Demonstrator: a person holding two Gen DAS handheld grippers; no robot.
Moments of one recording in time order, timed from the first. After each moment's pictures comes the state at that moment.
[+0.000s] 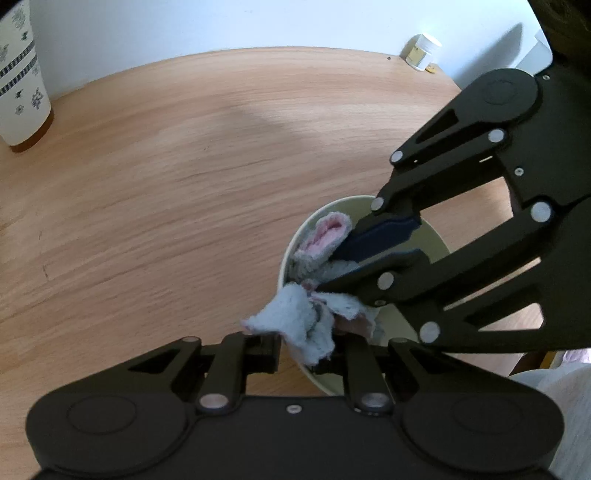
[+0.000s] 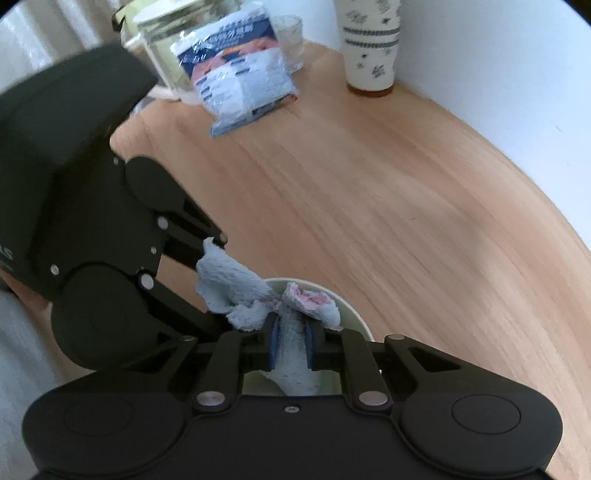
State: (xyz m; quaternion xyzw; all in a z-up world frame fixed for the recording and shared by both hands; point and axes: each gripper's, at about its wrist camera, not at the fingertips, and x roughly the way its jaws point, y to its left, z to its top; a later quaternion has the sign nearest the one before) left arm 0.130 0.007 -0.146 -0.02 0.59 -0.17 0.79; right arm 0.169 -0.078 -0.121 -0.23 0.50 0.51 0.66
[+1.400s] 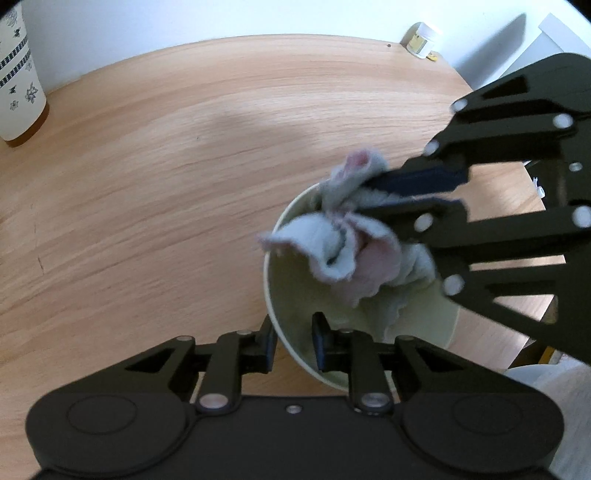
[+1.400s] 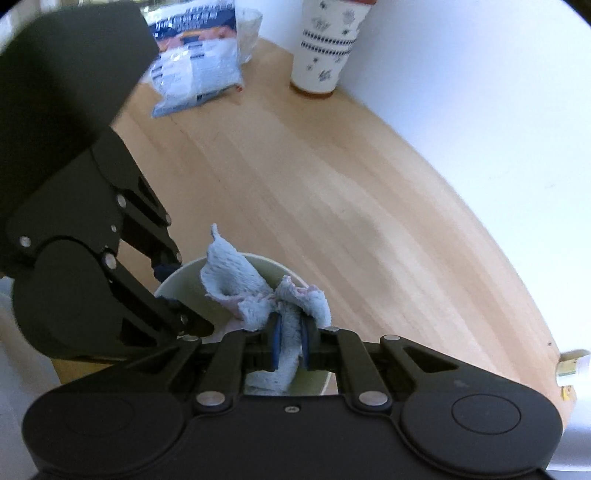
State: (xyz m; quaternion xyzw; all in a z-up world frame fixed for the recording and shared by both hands) left arm 0.136 -0.006 -0.150 -0.02 0.61 -0.17 0.78; right arm 0.133 -0.077 -0.102 -0.32 0.43 0.39 0.74
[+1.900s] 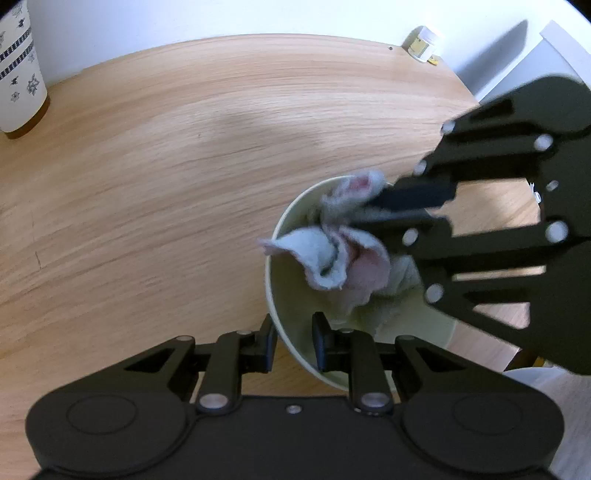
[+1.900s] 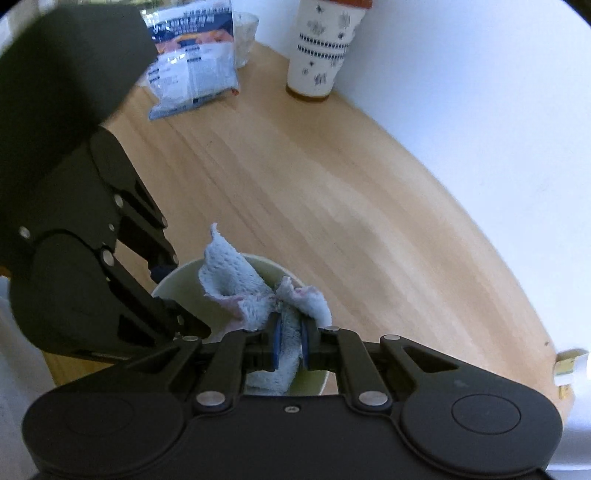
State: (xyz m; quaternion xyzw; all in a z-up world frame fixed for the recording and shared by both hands) left arm 0.134 -0.002 -0.149 -0.03 0.61 -0.17 0.78; right arm 0.146 -0.084 -0.119 -0.31 0.46 0.39 0.73
